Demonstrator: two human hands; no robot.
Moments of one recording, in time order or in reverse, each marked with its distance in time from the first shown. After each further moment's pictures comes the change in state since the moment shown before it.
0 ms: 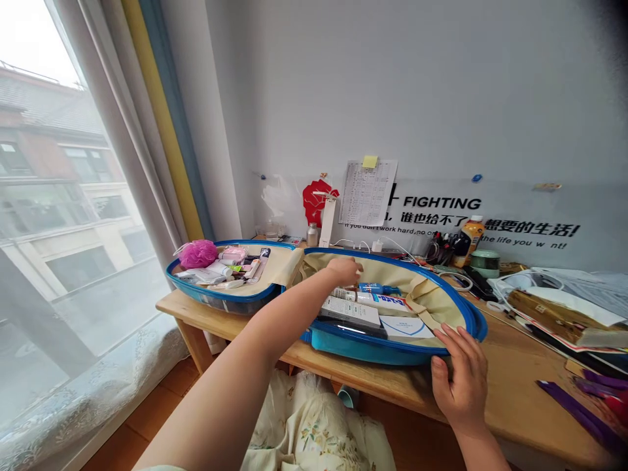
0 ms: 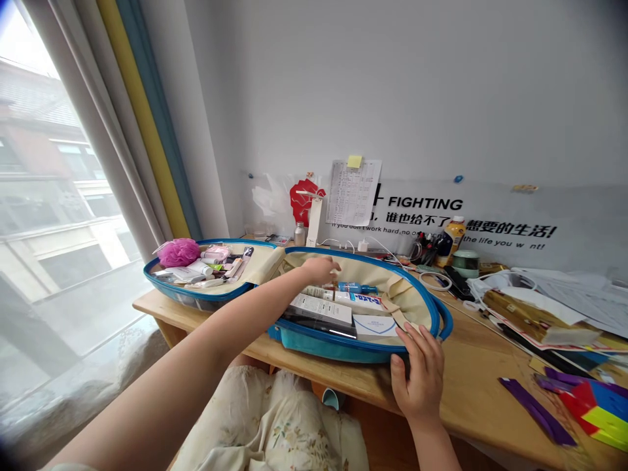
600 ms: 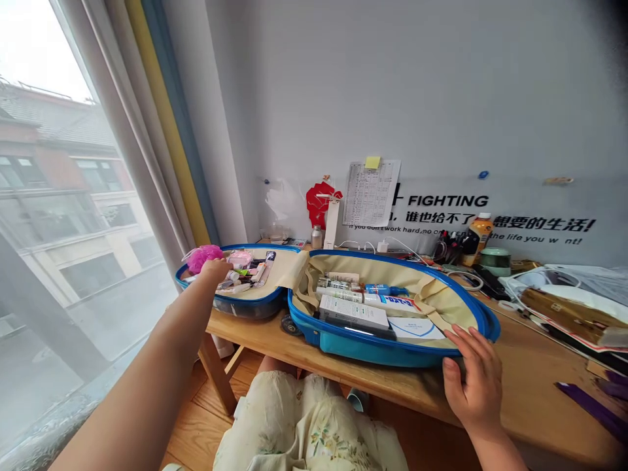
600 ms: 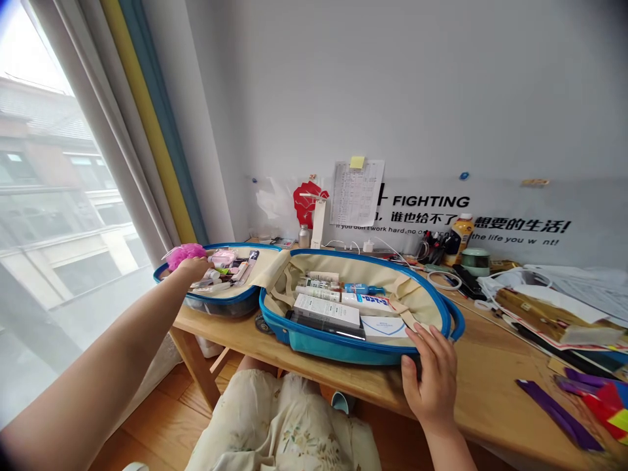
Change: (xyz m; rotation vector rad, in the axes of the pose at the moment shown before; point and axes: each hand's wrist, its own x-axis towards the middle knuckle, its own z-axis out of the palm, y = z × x) left_hand -0.182 -0.258 0.009 0.246 -0.108 -0.692; right_hand -0.002 0.002 0.003 -0.008 0.009 0.013
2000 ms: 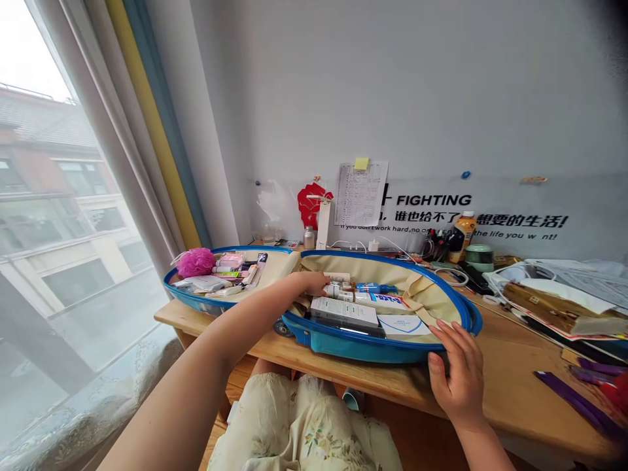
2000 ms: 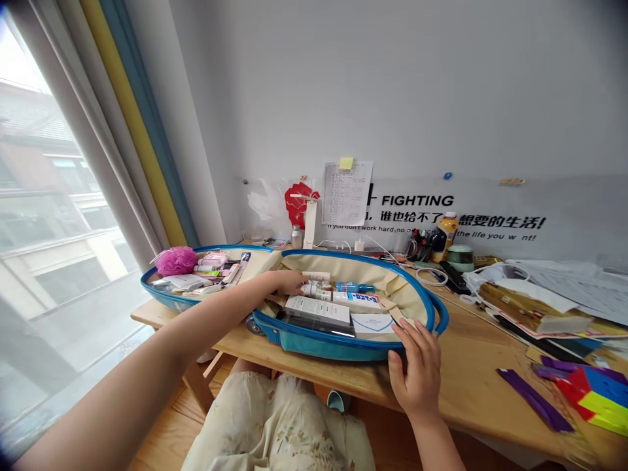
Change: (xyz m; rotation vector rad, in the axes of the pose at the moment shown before) left_hand -0.020 0.241 -0.061 -0.095 -0.068 0.823; right_hand 0.000 -0.002 -0.001 0.005 -0.008 -0.006
